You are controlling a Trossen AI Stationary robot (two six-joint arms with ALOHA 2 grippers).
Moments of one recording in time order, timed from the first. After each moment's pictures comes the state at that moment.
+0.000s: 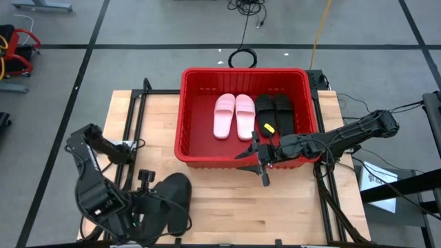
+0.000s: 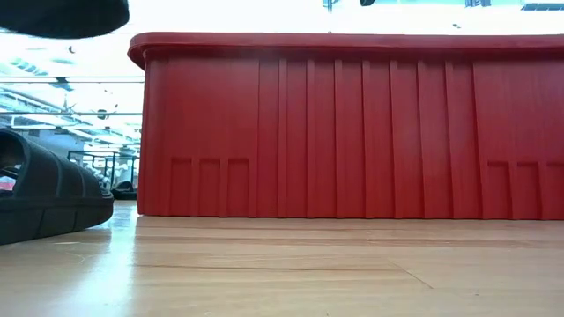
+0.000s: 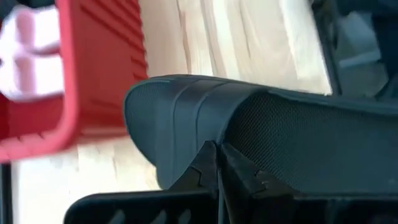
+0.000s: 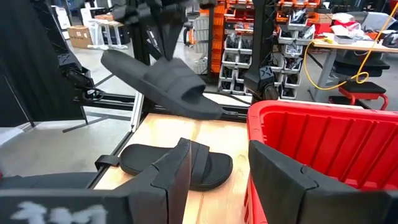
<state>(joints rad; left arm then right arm) -0.94 1.65 1.83 -1.57 -0.45 -0.71 0.26 1.24 0.88 0.19 0.08 0.02</state>
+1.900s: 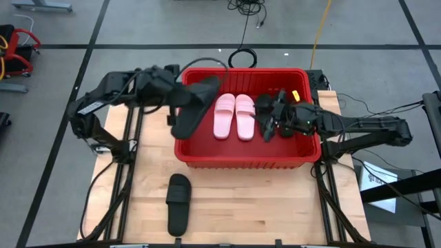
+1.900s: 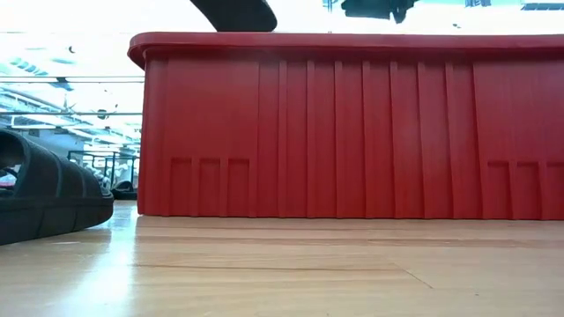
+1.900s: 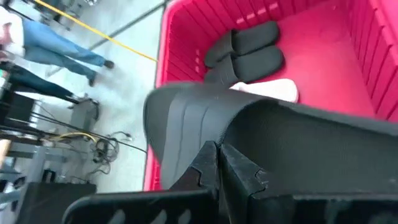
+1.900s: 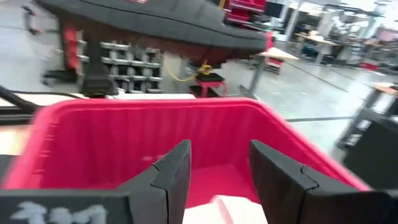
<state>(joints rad) 0.11 1.52 2.10 -1.27 -0.34 0.45 -0.06 1.01 0.88 -0.03 0.34 -0.12</state>
